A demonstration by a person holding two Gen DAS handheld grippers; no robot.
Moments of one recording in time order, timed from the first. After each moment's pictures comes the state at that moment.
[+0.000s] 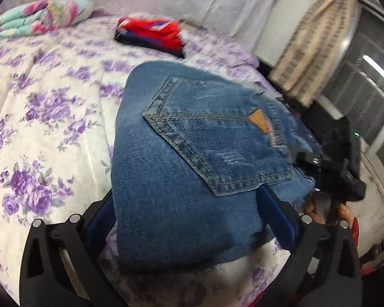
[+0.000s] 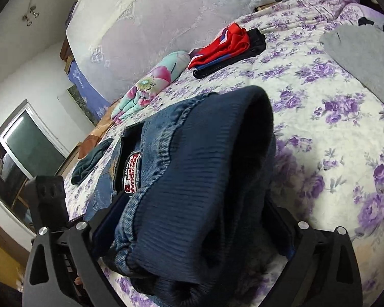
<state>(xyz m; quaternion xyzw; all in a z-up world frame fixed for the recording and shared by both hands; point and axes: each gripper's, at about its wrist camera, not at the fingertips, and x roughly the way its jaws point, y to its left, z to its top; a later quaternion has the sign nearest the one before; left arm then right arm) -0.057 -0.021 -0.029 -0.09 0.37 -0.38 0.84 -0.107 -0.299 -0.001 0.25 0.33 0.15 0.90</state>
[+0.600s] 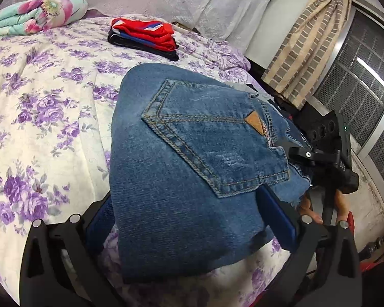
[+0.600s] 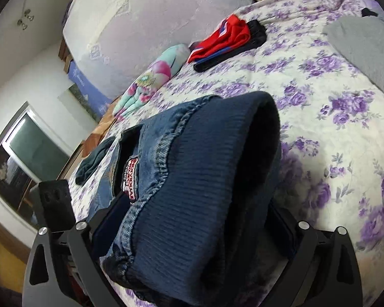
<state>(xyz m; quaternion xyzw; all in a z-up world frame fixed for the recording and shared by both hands) -0.048 -0.023 -0.030 -0.09 0.38 -0.40 0.83 -0.095 -0.305 0.000 0.27 0.35 0.15 0.88</state>
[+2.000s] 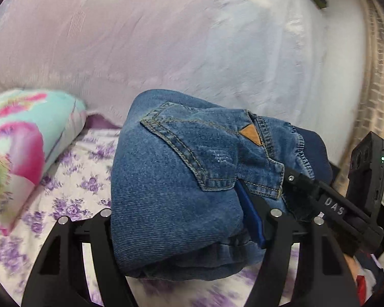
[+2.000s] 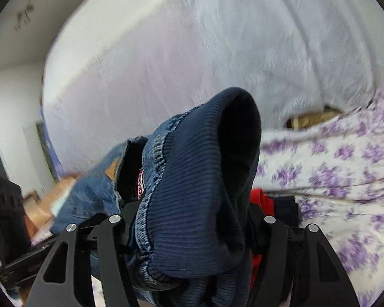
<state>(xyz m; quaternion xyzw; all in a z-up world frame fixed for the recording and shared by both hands) 0.364 -0.135 0.103 -0.10 0.22 -0.27 0.93 0.335 -0.361 0.128 0.15 0.19 0.06 0.97</state>
